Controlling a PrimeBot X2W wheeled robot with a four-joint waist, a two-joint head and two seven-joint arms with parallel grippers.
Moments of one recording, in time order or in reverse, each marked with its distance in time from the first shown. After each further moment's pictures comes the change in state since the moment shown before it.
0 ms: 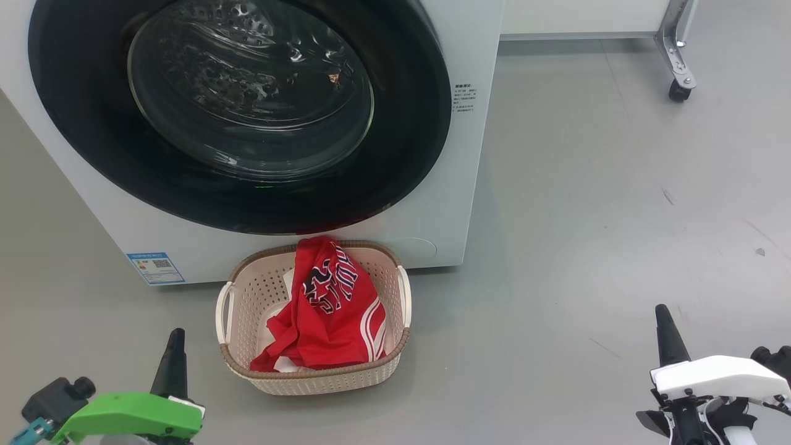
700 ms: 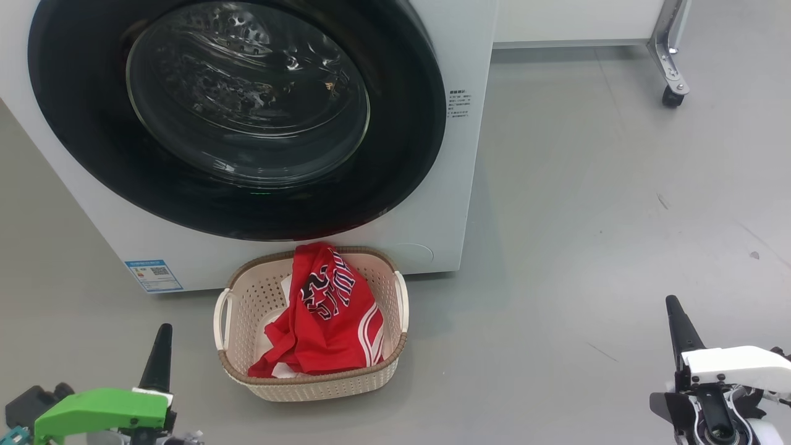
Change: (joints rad) left arm -0.028 0.001 0.055 0.036 -0.277 -0.040 0.055; right arm -0.041 -0.013 -0.048 0.038 0.277 0.039 0.055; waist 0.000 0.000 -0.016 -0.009
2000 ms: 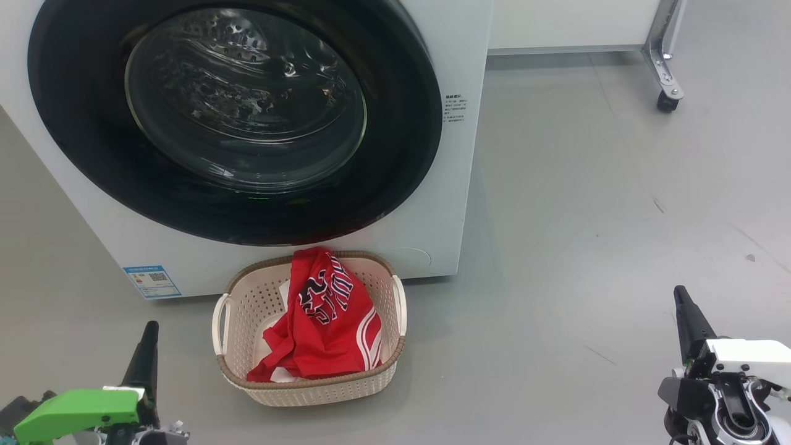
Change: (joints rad) left arm -0.023 0.001 0.050 0.040 -0.222 -0.031 0.046; right arm -0.040 -0.010 -0.039 0.042 0.217 0.033 0.045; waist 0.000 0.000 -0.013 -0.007
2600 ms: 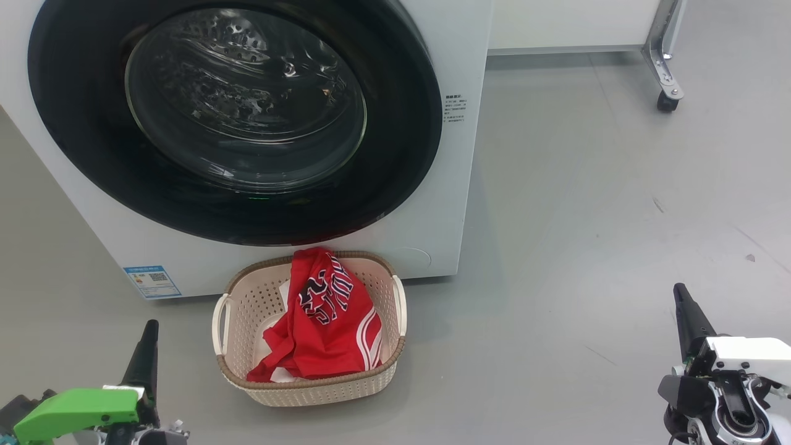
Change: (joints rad) left arm -0.005 0.000 0.001 0.007 0.000 -0.007 0.004; right arm -0.009 0.000 -0.002 0.005 0.000 0.000 0.001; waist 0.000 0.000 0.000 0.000
